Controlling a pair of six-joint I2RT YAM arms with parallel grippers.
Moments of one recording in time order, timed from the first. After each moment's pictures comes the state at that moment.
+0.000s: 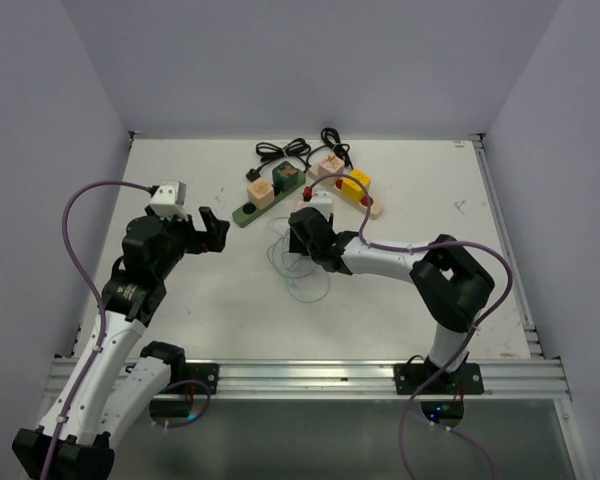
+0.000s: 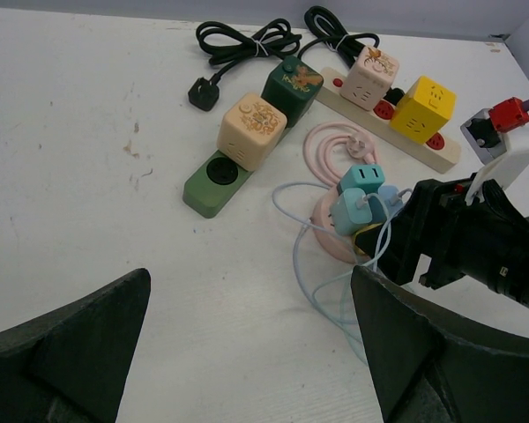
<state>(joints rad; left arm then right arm) -0.24 0.72 0.72 -0.29 0.06 -0.26 0.85 1.81 1.10 -0.04 0.47 0.62</state>
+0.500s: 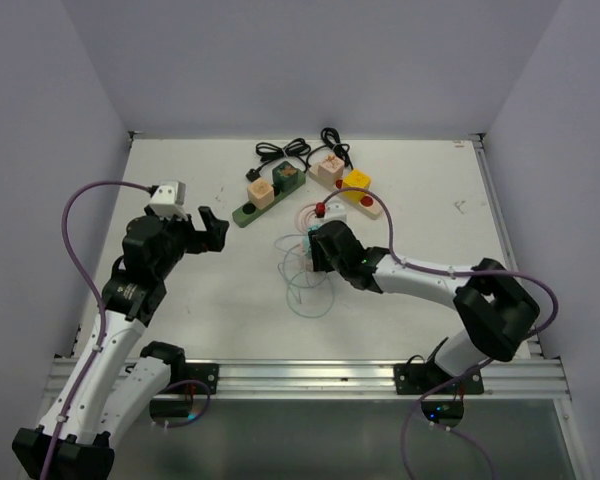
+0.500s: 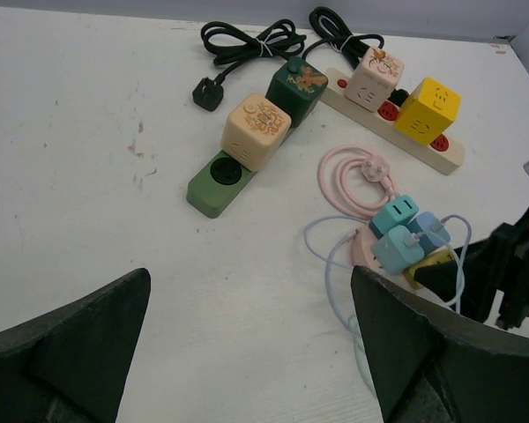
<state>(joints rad) -0.24 0.72 0.72 -0.29 0.05 -0.26 0.84 1.60 0.91 -0.05 0.40 0.46</state>
